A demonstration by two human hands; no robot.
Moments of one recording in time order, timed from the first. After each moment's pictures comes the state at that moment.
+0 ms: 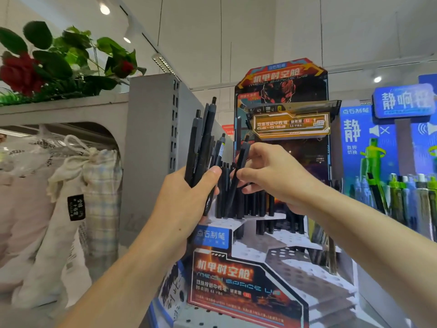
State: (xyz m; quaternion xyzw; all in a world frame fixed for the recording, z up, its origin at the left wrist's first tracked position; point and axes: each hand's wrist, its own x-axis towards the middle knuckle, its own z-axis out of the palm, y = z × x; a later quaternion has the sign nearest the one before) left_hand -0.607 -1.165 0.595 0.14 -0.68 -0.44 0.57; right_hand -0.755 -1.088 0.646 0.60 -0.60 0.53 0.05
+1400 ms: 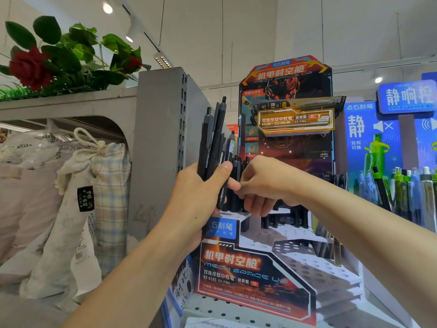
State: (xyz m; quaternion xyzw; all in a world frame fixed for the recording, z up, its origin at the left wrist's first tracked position) left_hand -0.609 -1.166 0.591 0.11 -0.69 -0.45 0.56; right_hand -0.745 -1.100 0.646 0.58 -0.74 0.35 0.01
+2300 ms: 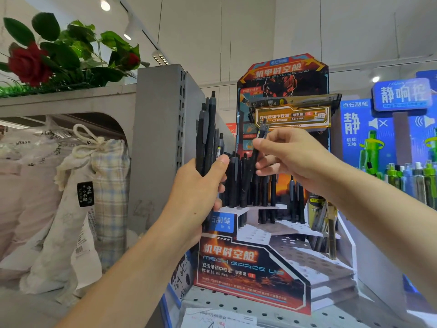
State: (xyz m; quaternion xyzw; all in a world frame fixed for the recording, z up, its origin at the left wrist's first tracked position) left_hand -0.610 -1.162 0.589 0.10 -0.66 -0.49 0.56; right_hand -0.769 -1.075 0.656 0.56 -0.53 0.64 -0.05
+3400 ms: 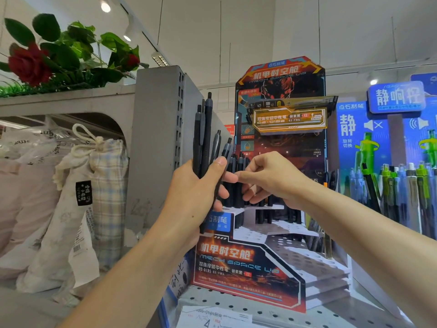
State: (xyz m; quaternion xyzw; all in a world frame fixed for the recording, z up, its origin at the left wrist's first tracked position) left_hand -0.609 -1.159 0.584 0.09 -0.68 -0.47 0.56; right_hand -0.771 -1.099 0.629 0.57 -0.64 0.51 0.01
